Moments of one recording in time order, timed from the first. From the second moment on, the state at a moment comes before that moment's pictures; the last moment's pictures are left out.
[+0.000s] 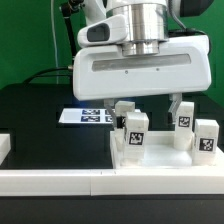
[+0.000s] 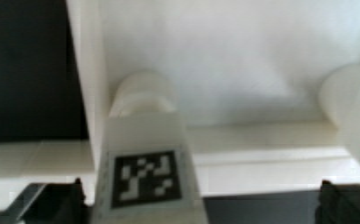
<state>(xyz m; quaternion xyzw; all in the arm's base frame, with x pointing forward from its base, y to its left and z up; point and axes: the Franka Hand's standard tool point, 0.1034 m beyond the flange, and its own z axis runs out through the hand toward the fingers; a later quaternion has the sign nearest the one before) 0.613 0.027 0.082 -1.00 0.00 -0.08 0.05</state>
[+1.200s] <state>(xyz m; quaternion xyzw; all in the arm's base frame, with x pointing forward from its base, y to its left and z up) 0.623 0.012 0.078 -0.99 0.11 0.00 0.03</state>
